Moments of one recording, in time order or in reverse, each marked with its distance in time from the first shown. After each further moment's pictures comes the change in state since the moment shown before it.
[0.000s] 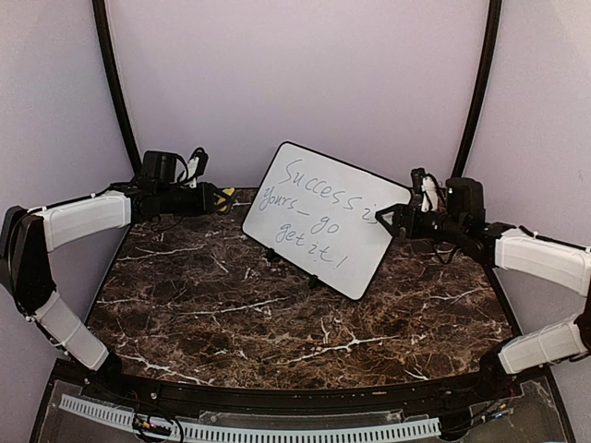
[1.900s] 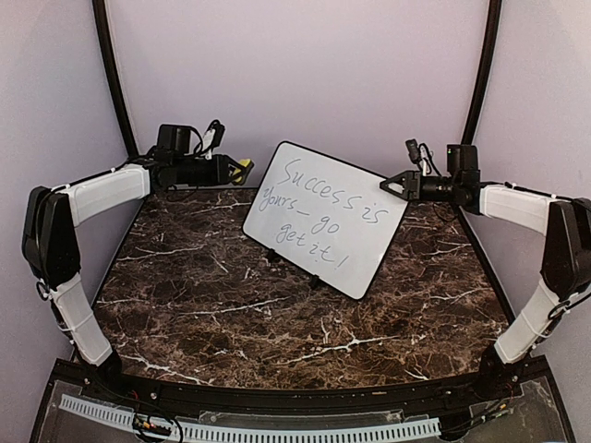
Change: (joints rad) left arm 0.000 0.223 0.348 -0.036 0.076 0.085; right arm -0.233 0.379 0.412 -0.071 -0.602 -0.055
